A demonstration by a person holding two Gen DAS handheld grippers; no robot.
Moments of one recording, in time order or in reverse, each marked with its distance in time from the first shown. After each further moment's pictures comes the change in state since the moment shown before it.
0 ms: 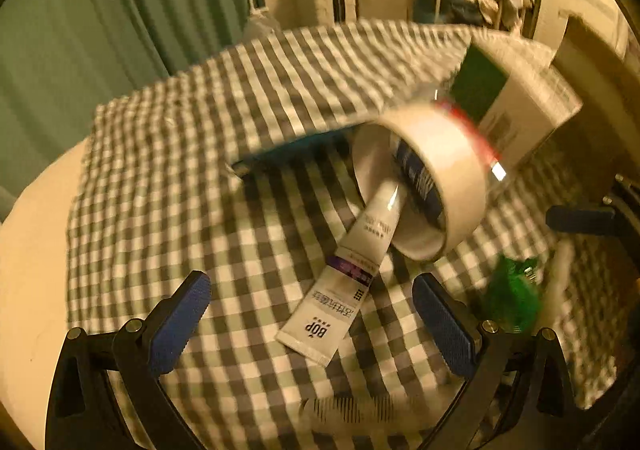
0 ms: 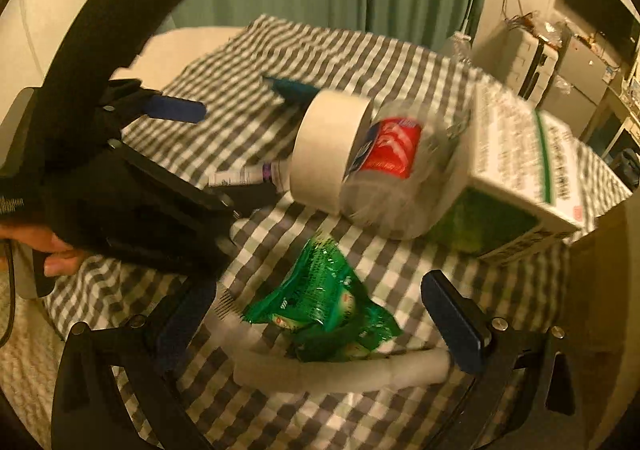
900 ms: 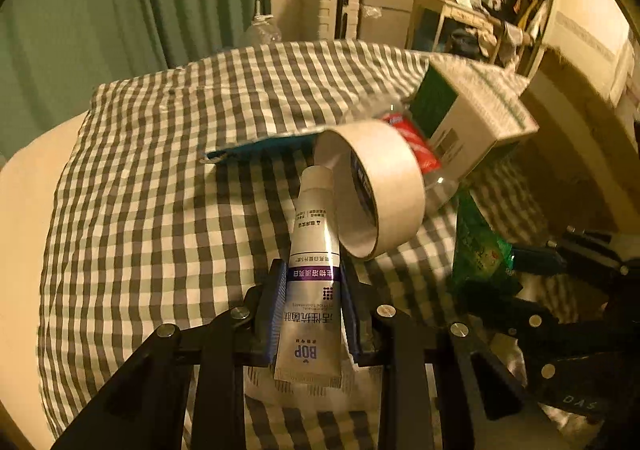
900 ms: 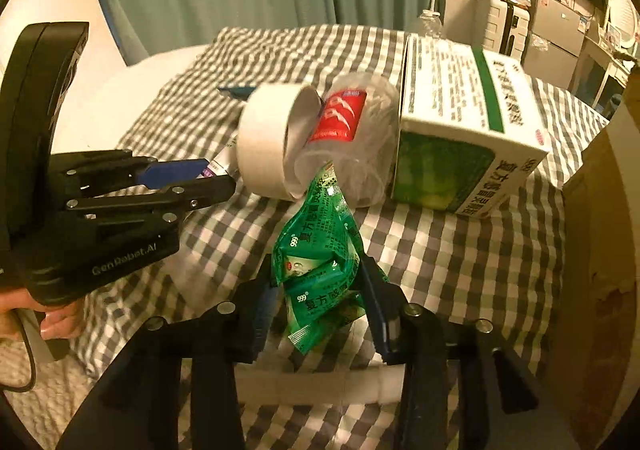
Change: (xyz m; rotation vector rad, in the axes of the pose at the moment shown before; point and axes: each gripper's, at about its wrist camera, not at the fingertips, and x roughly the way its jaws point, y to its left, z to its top) left arm -0.049 -0.014 -0.020 -0.141 -0.081 -0.096; right arm -0.038 -0.031 -0.030 0.172 -0.030 0.023
